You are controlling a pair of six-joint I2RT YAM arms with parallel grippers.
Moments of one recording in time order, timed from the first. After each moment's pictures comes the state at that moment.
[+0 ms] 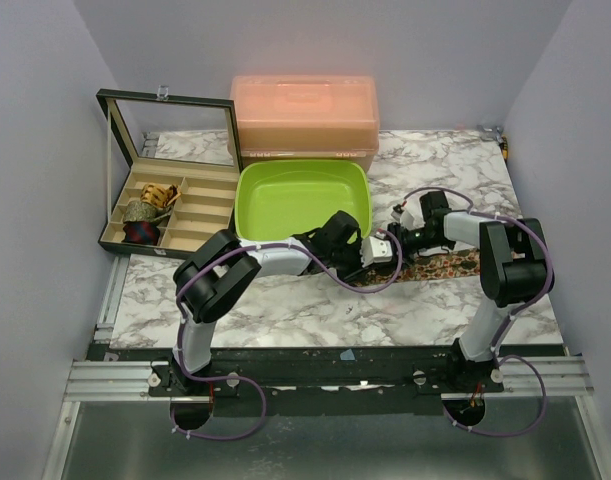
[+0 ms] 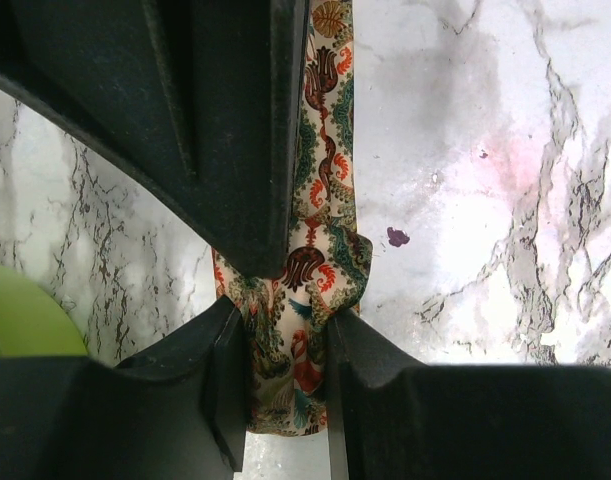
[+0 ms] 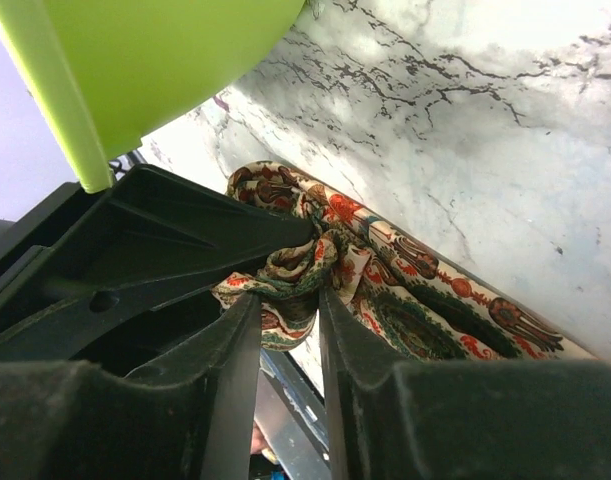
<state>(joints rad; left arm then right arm) -0.88 1.96 1.16 0.03 0.46 0.39 0.11 1.82 0.95 -0.47 -0.93 0.21</state>
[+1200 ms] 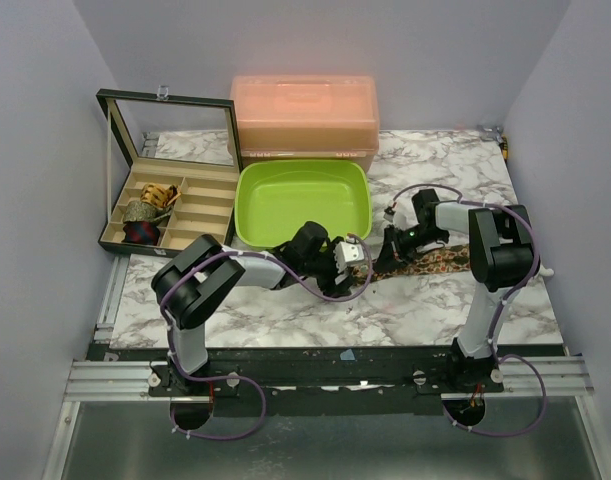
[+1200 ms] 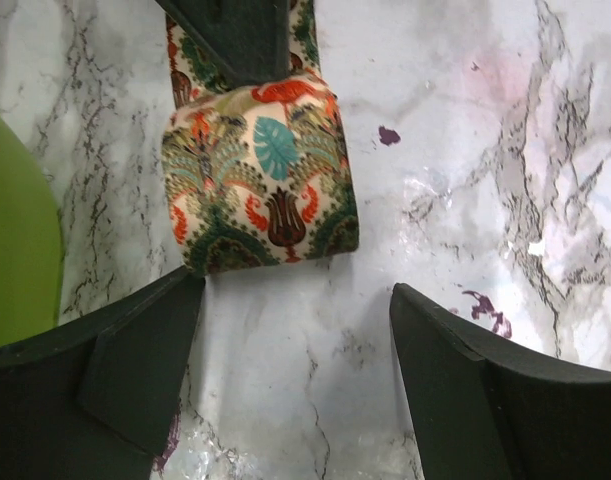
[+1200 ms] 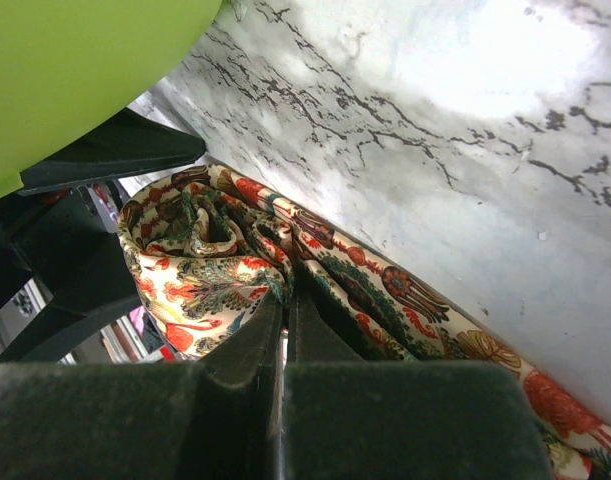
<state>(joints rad) -0.81 1.84 0.85 0.34 0.53 0.31 0.12 1.96 1.09 -0.65 -0.85 -0.02</state>
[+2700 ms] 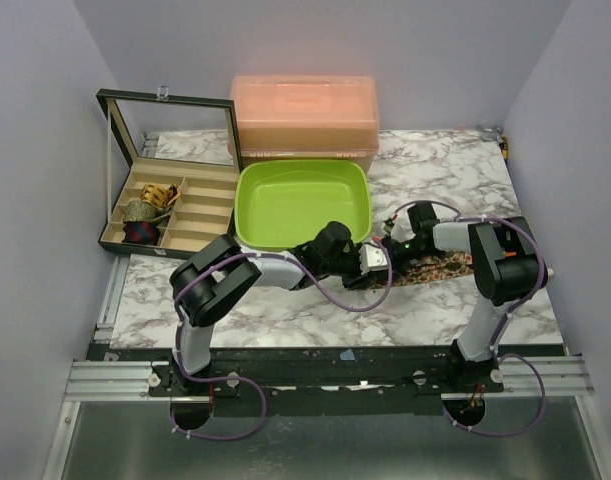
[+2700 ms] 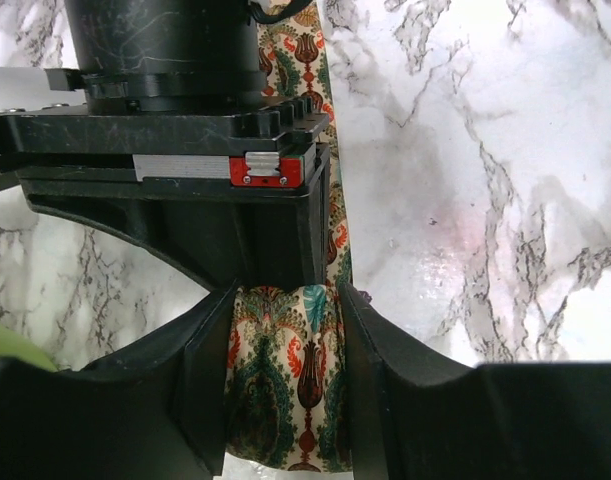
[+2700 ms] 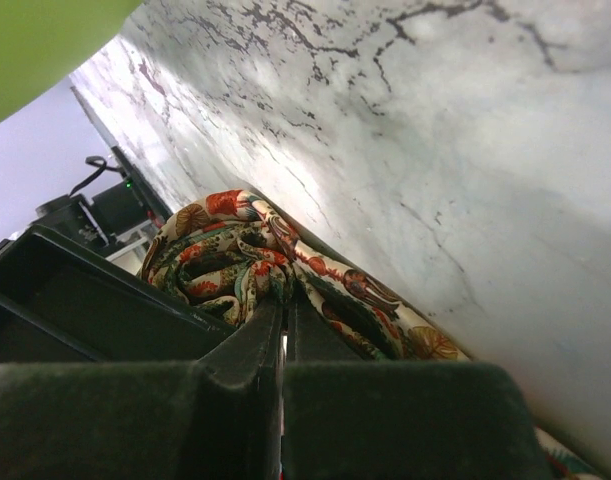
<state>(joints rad) -0.90 1.93 0.99 0.41 0.51 0.35 0.19 1.85 0.86 -0.35 -0.89 0.32</state>
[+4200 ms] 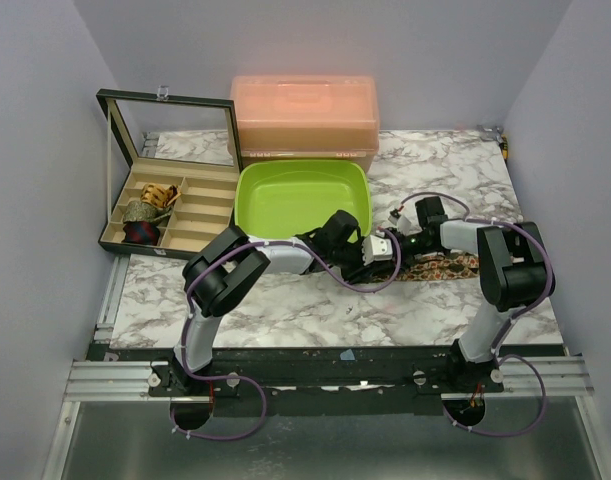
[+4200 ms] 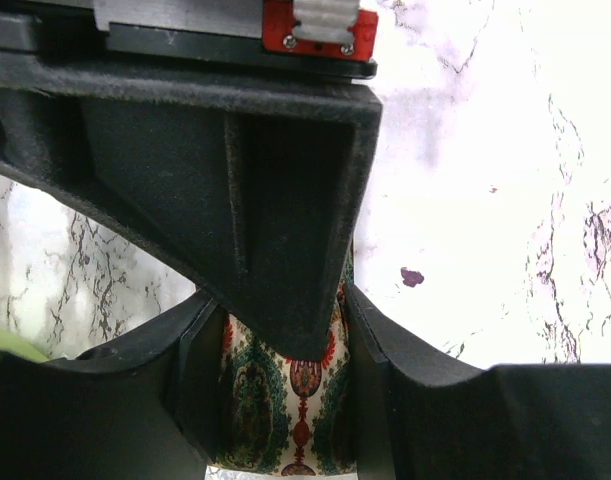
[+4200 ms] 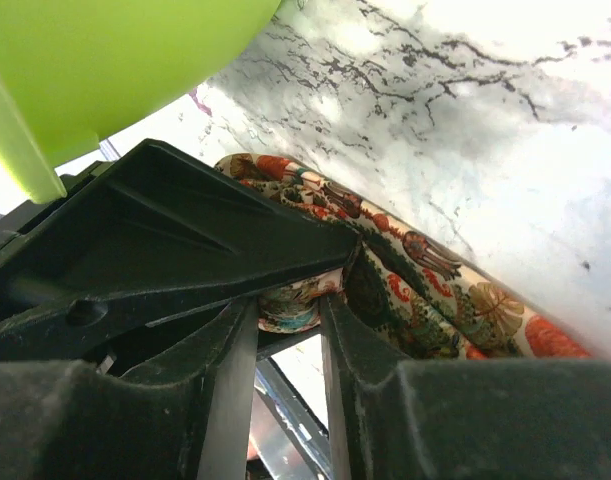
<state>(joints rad) -0.86 2.03 1.17 0.14 0.54 0.40 0.15 1.79 0.86 -0.33 -0.89 0.29</state>
